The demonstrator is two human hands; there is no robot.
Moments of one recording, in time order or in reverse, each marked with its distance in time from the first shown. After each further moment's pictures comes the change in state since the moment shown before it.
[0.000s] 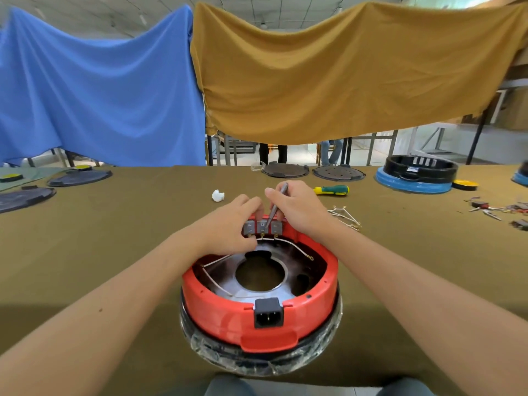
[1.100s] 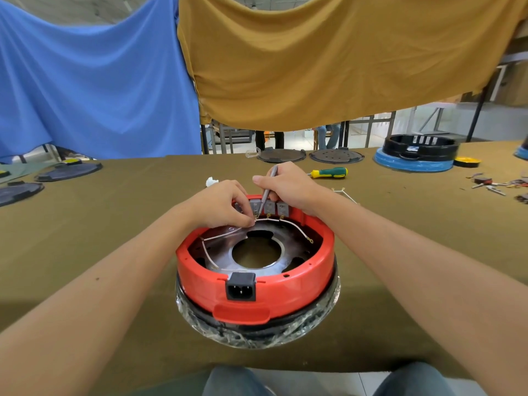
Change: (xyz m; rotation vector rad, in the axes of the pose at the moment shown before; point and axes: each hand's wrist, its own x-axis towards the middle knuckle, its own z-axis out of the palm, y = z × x) left_hand 0.021 -0.024 0.001 -0.134 -0.039 -0.055; right_hand 0.025 0.017 0.006 0.028 -0.127 0.131
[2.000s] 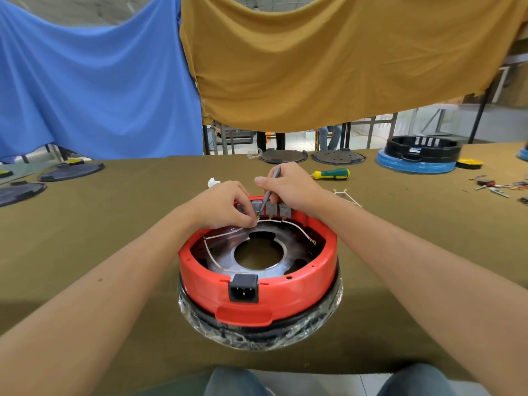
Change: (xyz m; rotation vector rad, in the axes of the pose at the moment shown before) left_hand -0.002 0.002 0.000 -0.005 0.021 0.001; right_hand -0.003 -0.001 0.000 -0.051 0.029 -0.046
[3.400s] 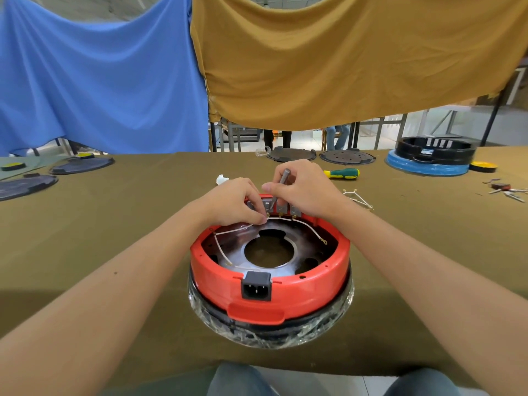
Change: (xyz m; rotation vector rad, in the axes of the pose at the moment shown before) left_hand -0.001 0.001 -0.001 0.006 0.006 -0.005; right_hand -0.021 -0.011 -0.005 -0.146 0.033 -0.204
